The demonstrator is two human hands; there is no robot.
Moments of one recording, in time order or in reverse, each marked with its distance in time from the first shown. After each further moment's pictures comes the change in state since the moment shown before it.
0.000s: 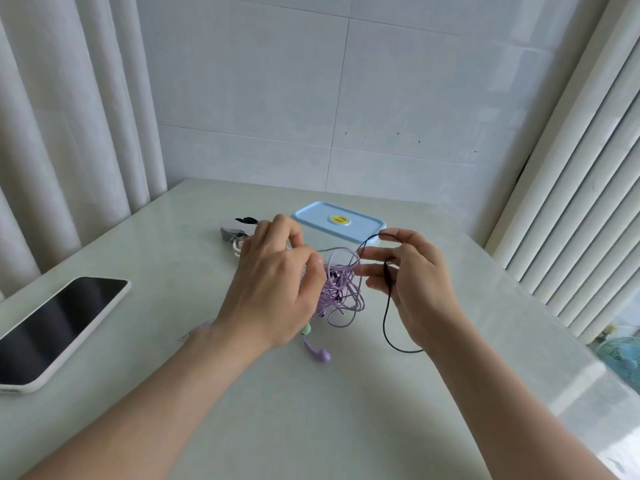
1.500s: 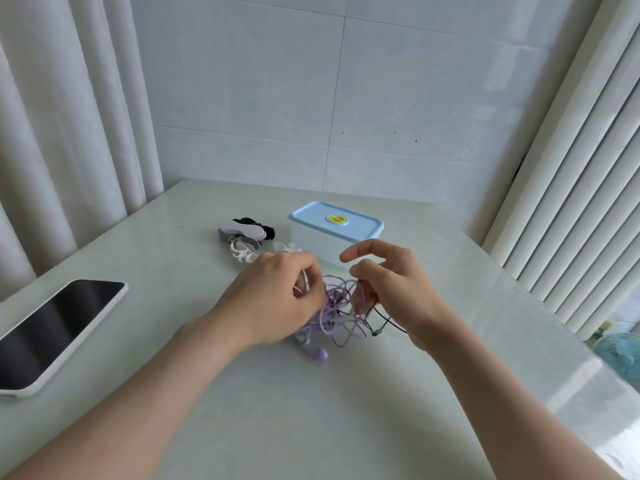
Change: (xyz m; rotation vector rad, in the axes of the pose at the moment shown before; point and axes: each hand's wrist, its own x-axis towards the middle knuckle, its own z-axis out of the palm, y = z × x) left_hand 0.004 -0.008 -0.004 -0.193 -0.354 -0.120; right_hand -0.008 0.001 -0.003 -0.443 -0.302 -0.048
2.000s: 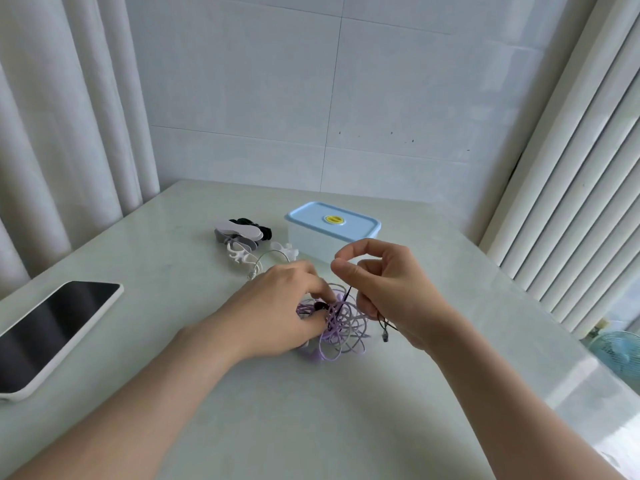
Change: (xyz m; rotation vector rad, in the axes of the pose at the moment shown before) left_hand -0.006 0.004 0.003 0.067 -0.204 0.028; right_hand 0.000 0.001 -0.001 0.046 -0.036 -0.028
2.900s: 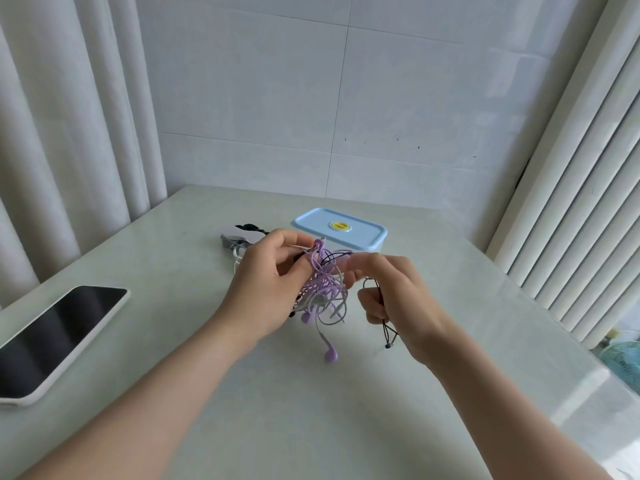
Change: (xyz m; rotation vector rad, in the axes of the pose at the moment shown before) left_hand 0.010 0.002 -0.005 -0.838 0.412 -0.246; right_hand -0.005 -0.011 0.009 0.032 -0.022 0.031
